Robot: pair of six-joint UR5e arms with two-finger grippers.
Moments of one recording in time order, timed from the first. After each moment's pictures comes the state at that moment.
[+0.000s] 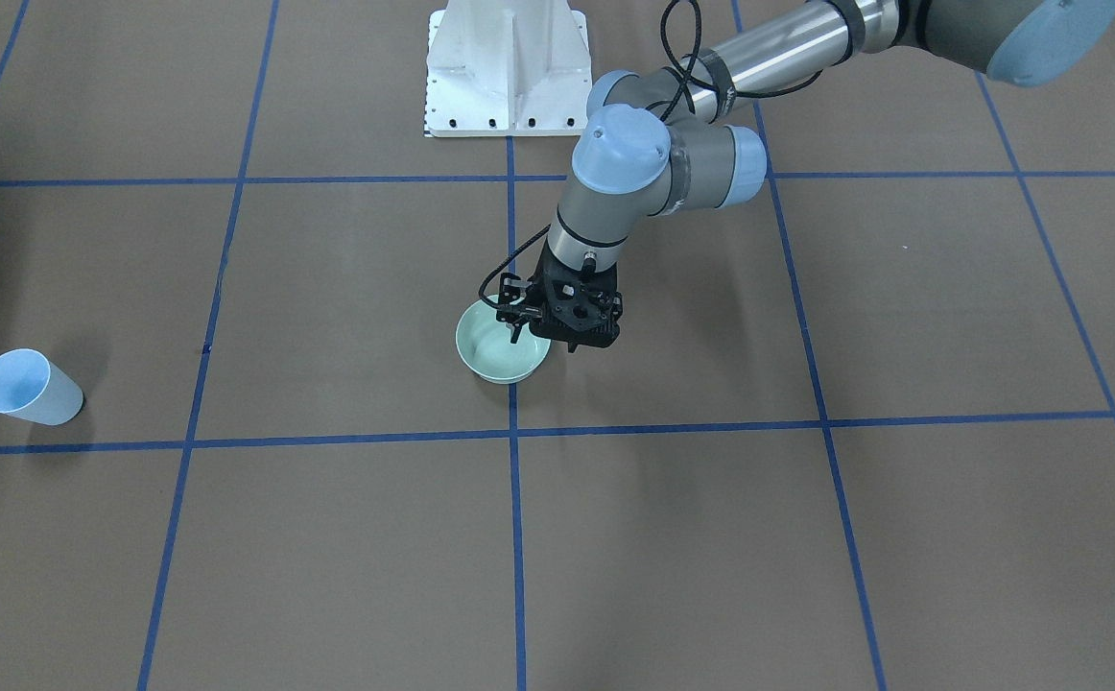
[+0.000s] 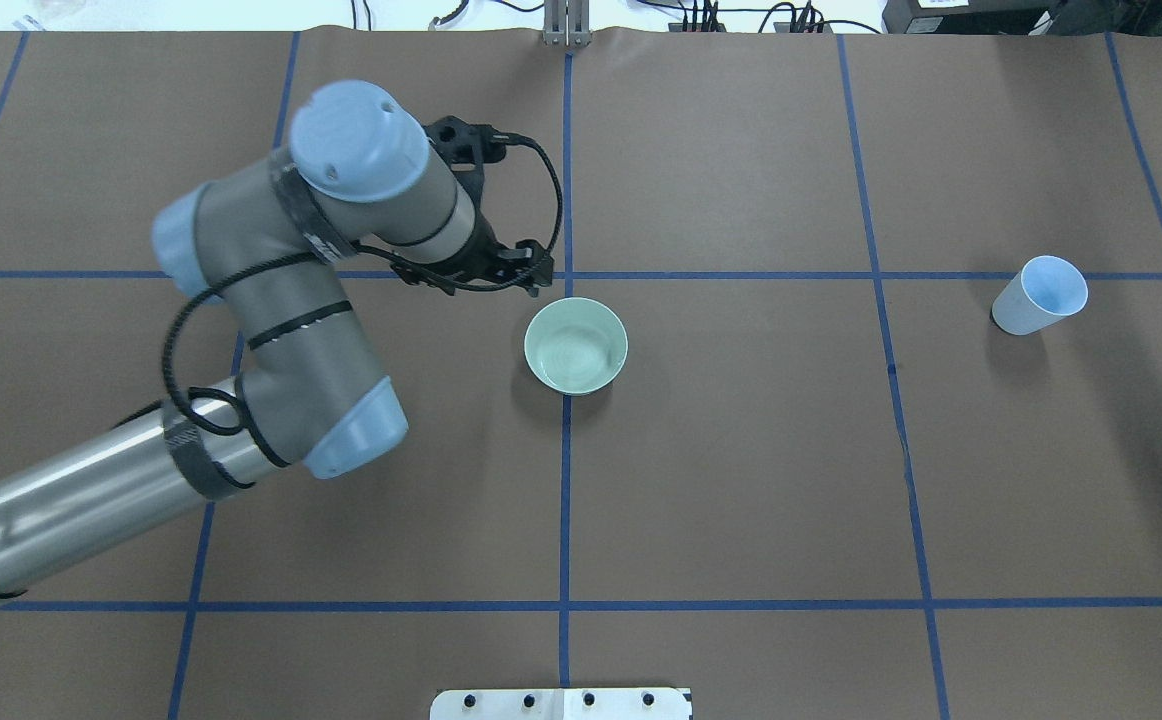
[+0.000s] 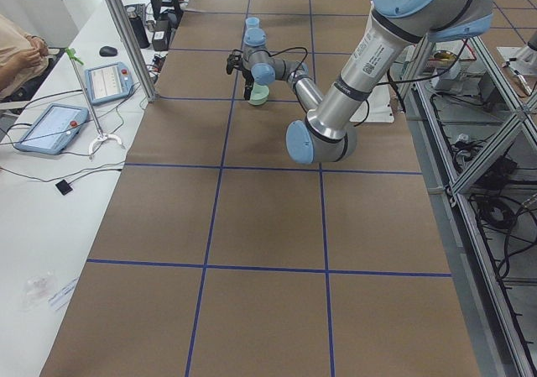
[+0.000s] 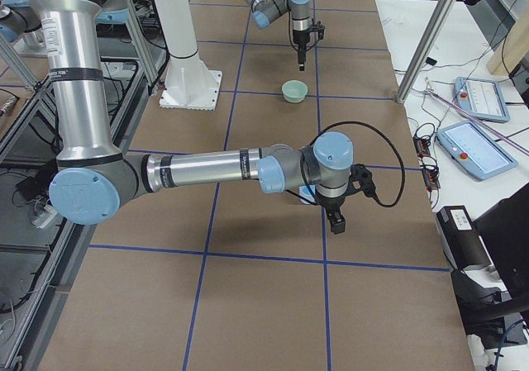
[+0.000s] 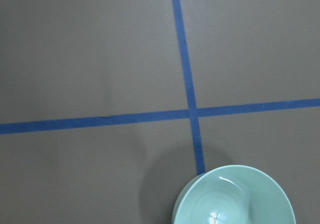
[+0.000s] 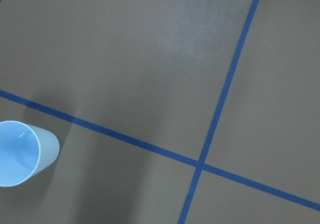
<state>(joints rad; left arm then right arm) -0.68 -2.29 -1.62 -1.73 -1.98 -1.04 1.51 -1.48 1.65 -1.44 2.34 0.00</state>
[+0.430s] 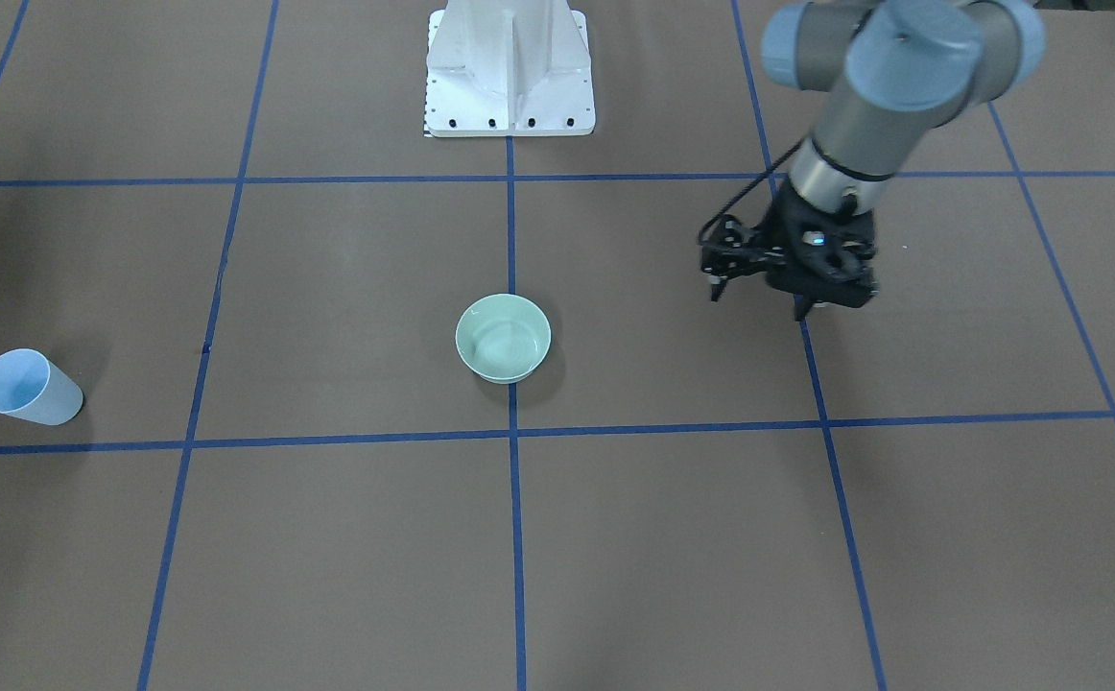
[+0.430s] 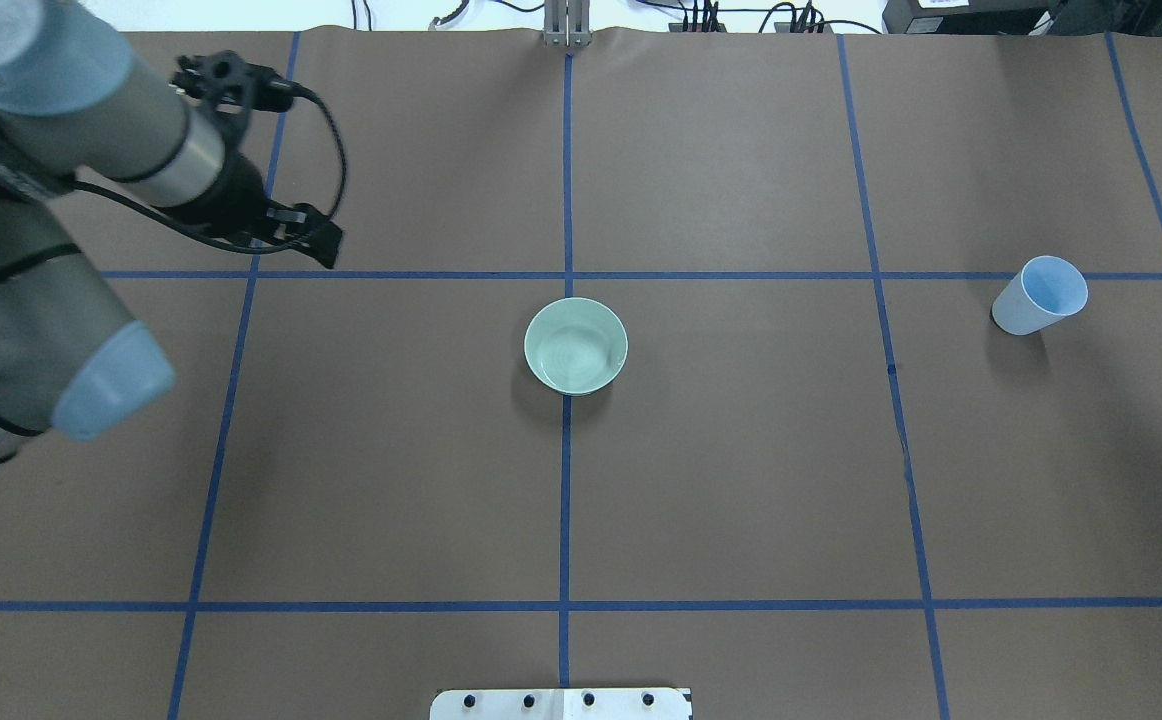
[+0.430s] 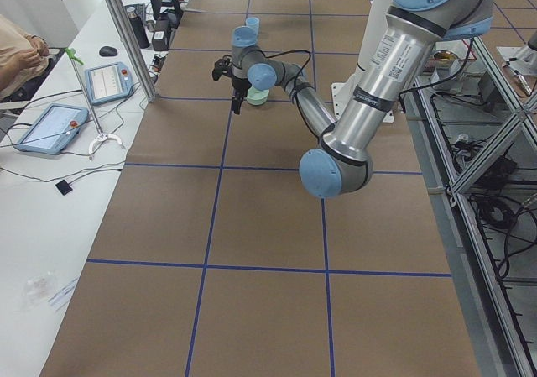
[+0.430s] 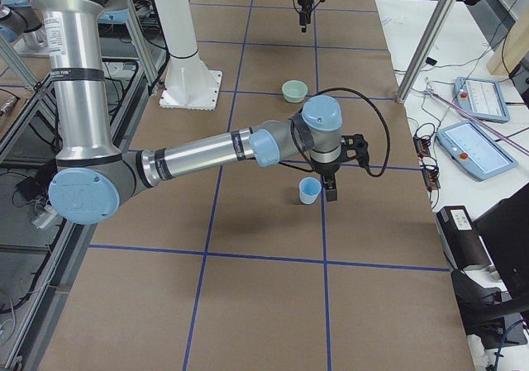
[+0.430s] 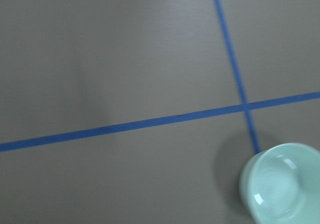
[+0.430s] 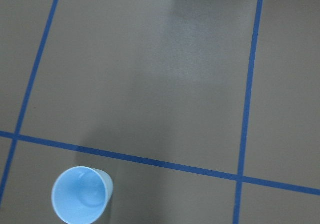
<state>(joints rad) -0.93 -1.97 -1.88 -1.61 -2.13 -0.63 1.44 -1.51 1.83 -1.44 2.34 0.34</state>
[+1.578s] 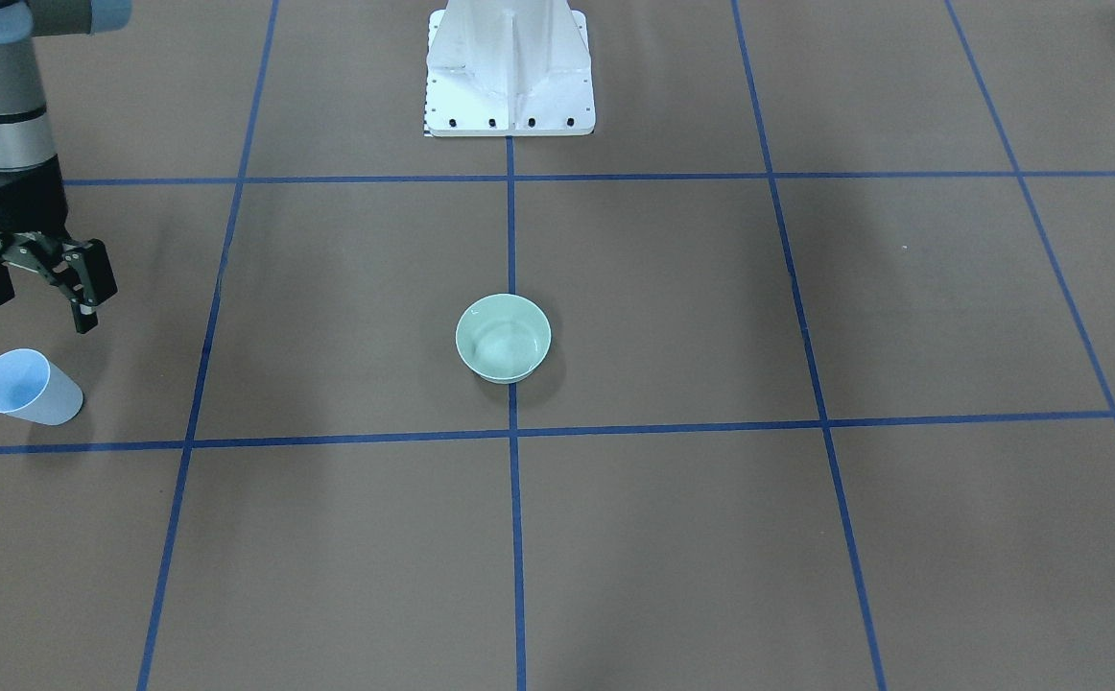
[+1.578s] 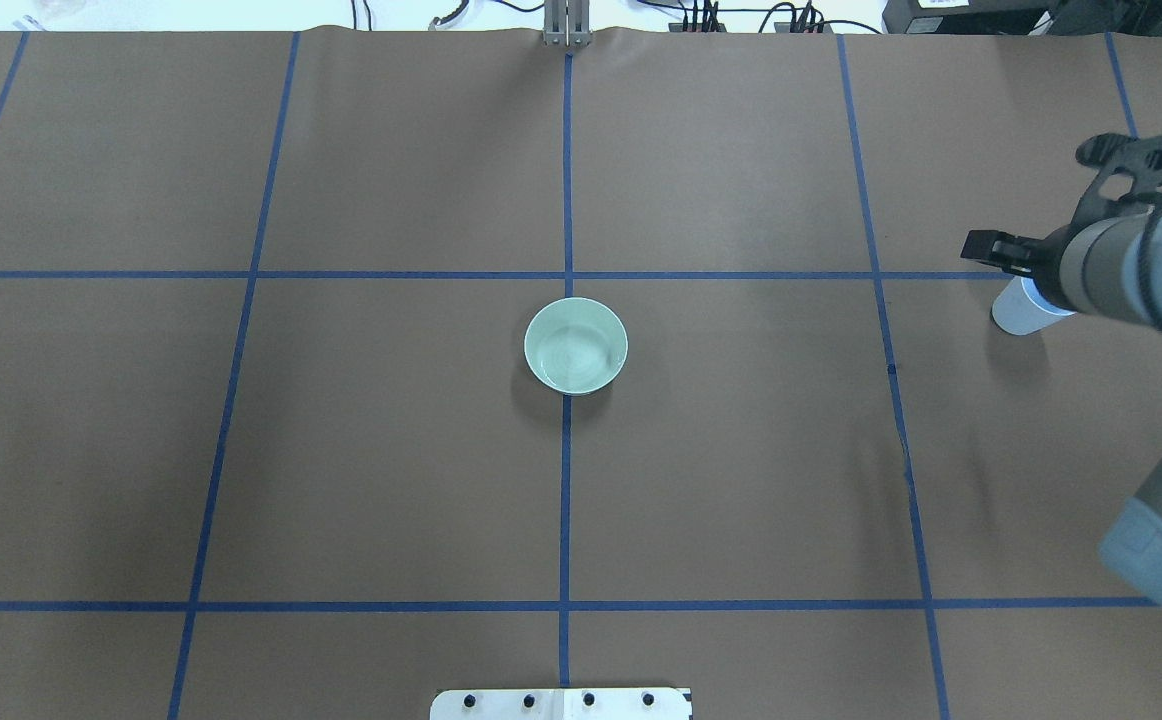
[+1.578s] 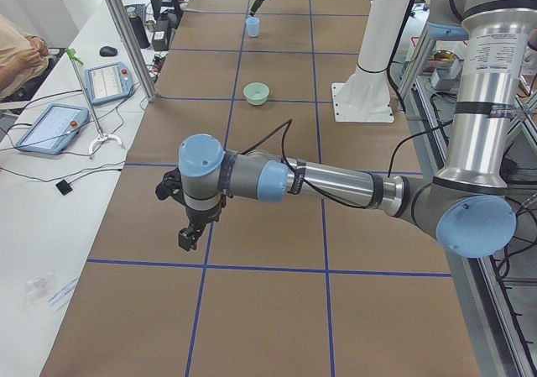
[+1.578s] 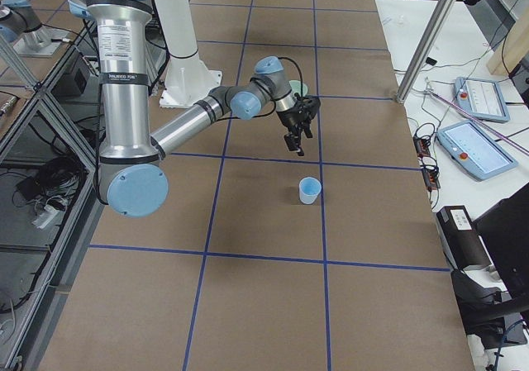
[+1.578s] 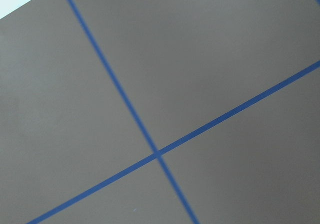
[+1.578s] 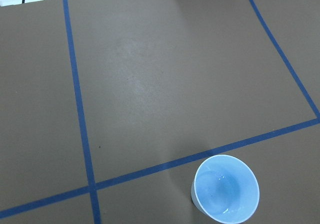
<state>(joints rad) -1.66 -1.63 -1.66 -1.59 -2.32 0.41 0.73 -1.55 2.09 -1.44 1.45 1.37</state>
